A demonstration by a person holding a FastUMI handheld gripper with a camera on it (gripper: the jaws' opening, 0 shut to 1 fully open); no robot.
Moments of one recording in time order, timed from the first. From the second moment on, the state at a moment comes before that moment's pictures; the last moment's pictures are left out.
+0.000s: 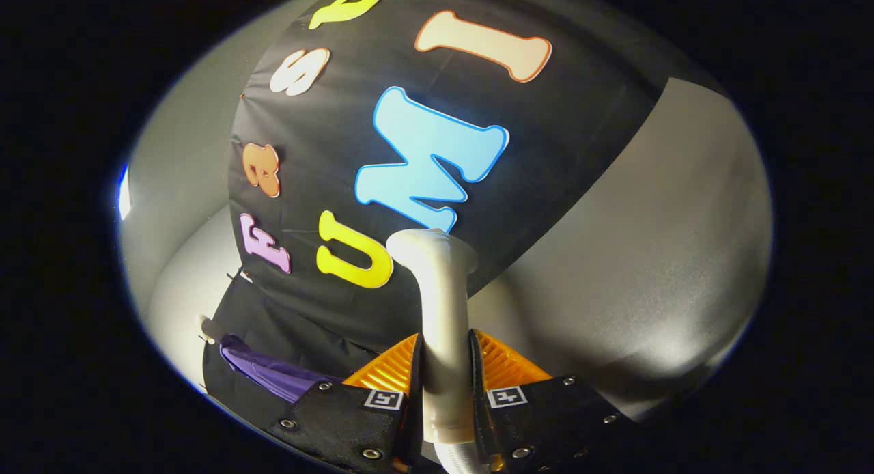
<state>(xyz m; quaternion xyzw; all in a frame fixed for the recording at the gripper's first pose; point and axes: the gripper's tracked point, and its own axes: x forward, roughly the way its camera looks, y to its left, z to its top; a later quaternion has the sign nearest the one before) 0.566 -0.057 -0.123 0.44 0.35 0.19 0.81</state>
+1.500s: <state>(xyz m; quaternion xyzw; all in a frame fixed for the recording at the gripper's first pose) 0.247 0.055 0.024 0.17 0.09 0.13 0.97</state>
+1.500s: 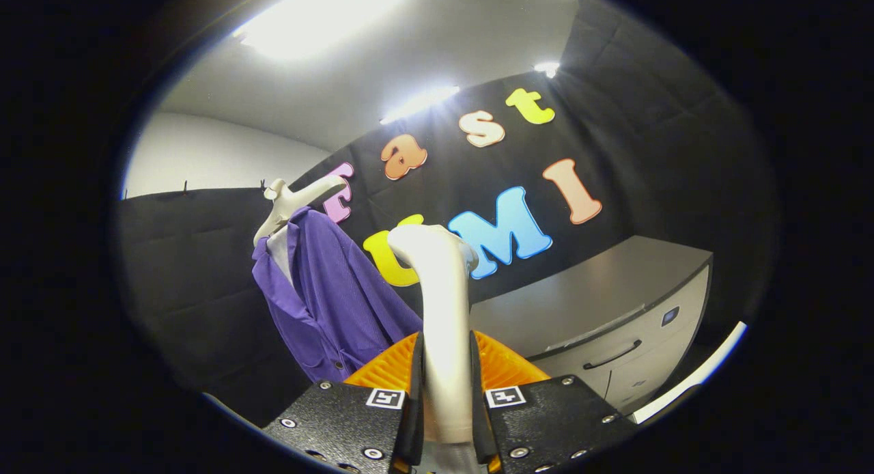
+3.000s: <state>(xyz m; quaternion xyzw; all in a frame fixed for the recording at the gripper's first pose) 0.272 0.281 0.117 -0.01 -0.03 0.19 0.98</state>
